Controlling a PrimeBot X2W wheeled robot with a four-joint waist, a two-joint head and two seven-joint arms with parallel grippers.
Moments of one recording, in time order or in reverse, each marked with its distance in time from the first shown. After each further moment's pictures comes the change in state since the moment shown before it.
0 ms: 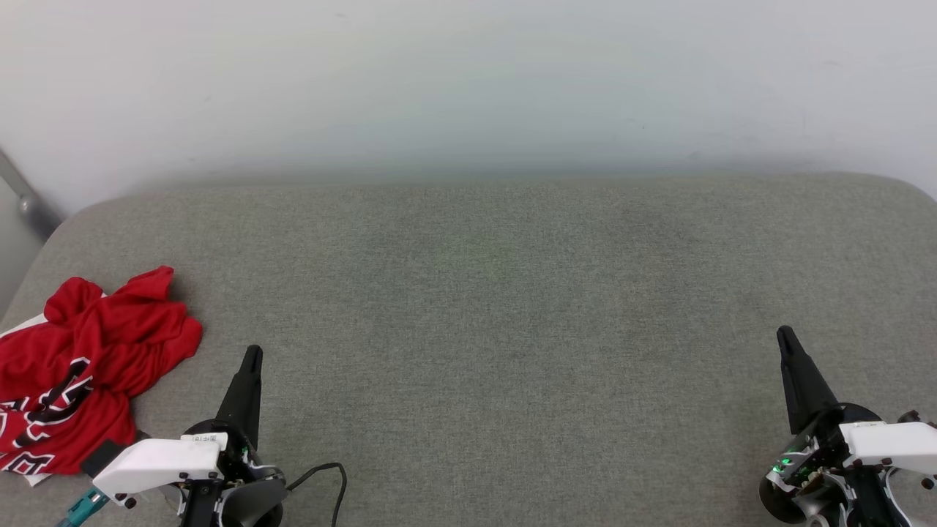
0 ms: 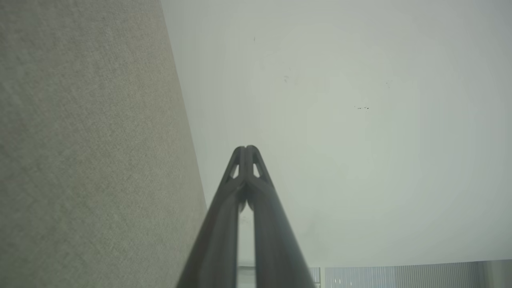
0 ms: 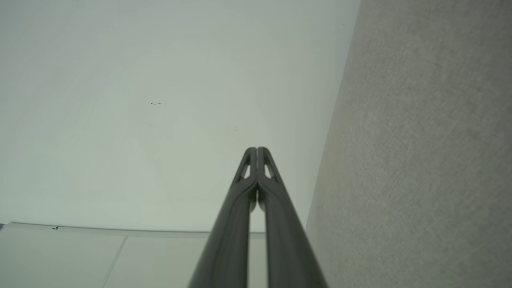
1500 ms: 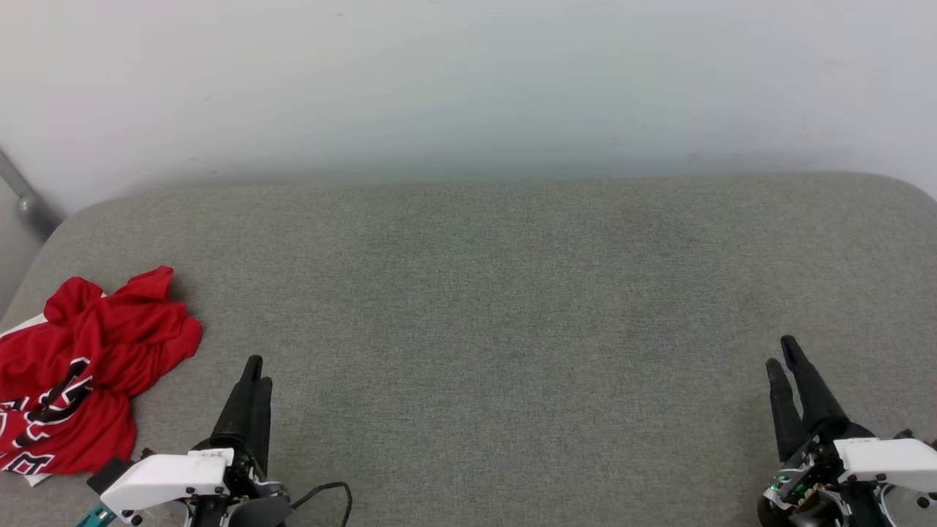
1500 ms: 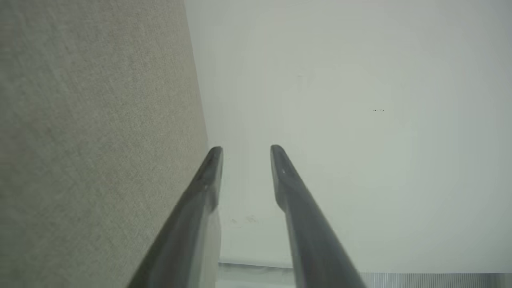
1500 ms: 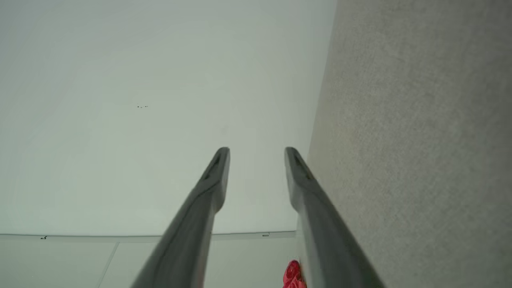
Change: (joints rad) left arm 0.019 -0.002 -0.004 0.022 0.000 0.001 -0.001; right arm 0.020 0.001 0.002 0.020 0.000 0.000 0.000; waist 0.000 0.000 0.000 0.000
